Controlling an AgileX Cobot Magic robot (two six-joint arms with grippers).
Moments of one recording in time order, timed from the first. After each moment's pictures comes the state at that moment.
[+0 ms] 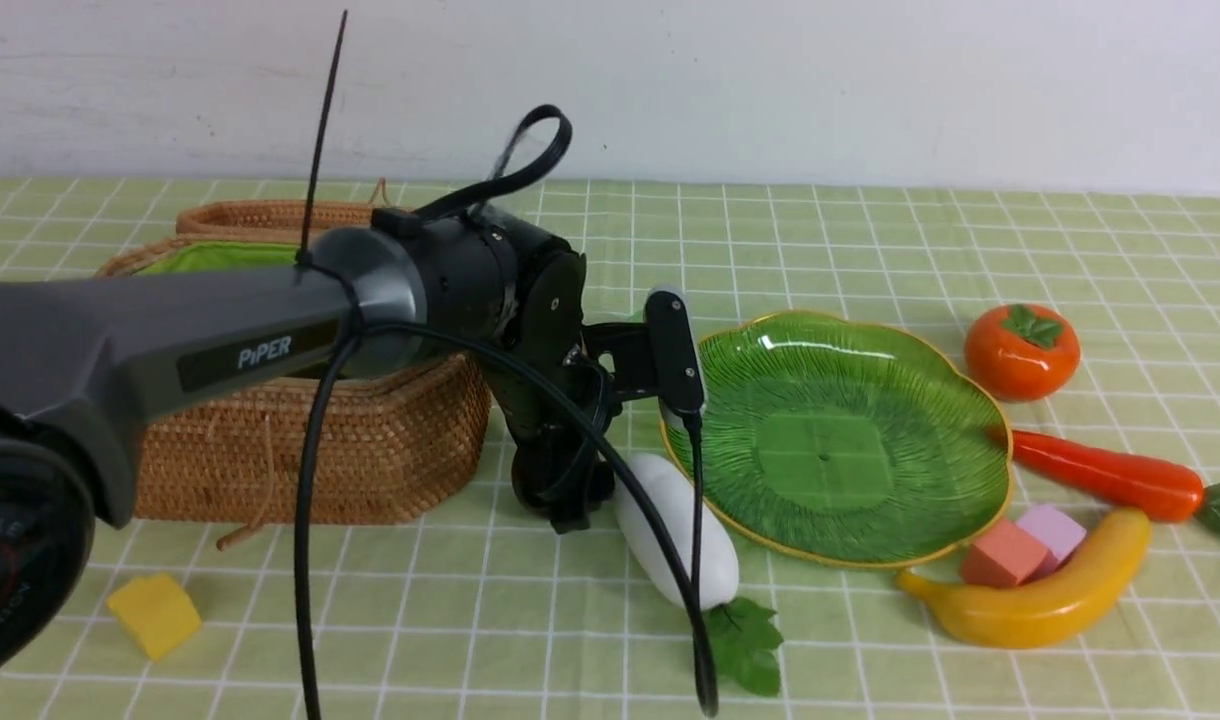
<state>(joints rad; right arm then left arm) 0.39 0.57 -1.08 0.32 1.27 -0.18 -0.54 2.06 -1.56 0.06 0.68 0.82</state>
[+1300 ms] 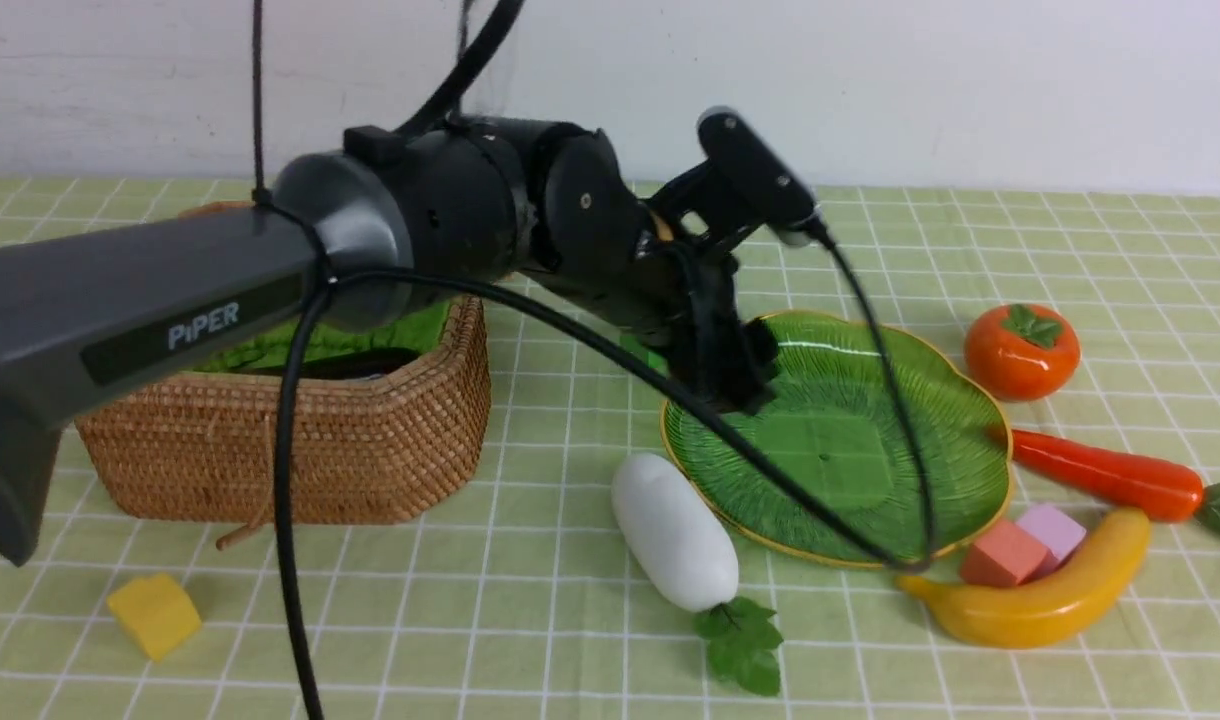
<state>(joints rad) 0.39 0.57 -1.08 0.19 1.23 -0.10 -0.63 1.96 -1.65 -0.34 0.44 0.60</state>
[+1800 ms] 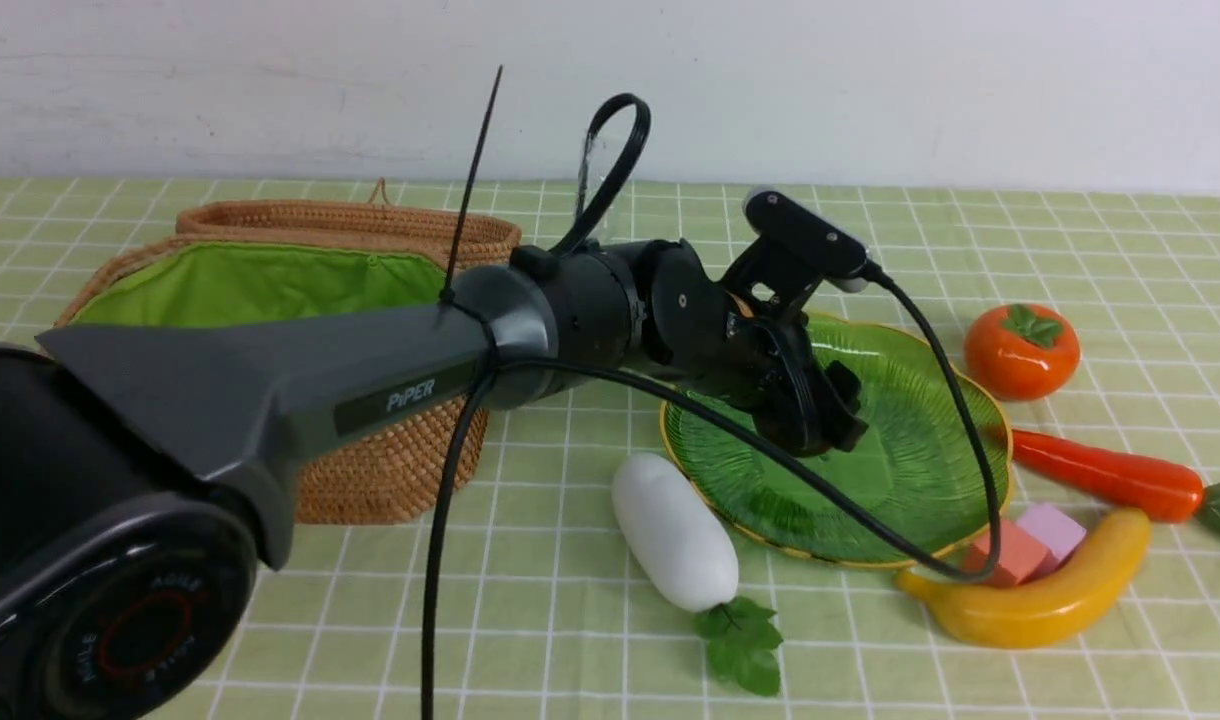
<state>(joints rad) 0.39 0.57 -1.08 0.07 1.16 0.02 -0.66 2.17 -1.73 -0.47 0.29 0.58</state>
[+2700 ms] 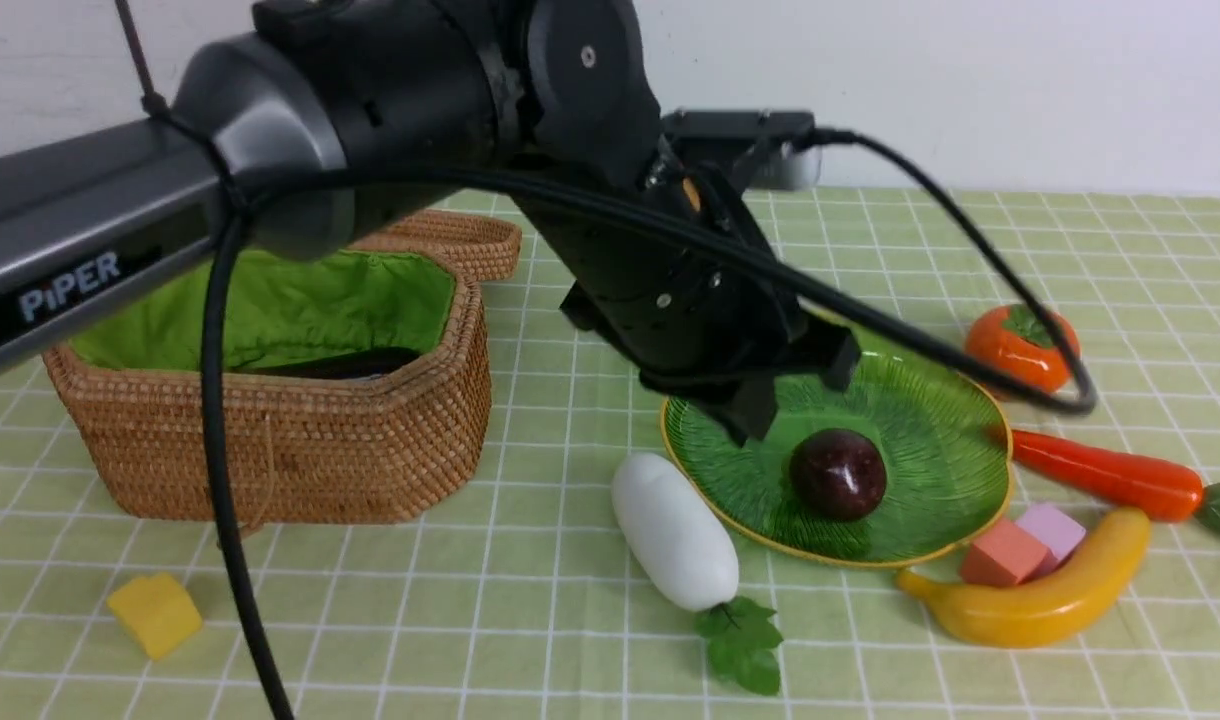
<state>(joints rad) 0.39 0.57 -1.08 0.09 1.19 0.02 -0.67 1.85 -1.74 -0.28 1.04 -0.06</state>
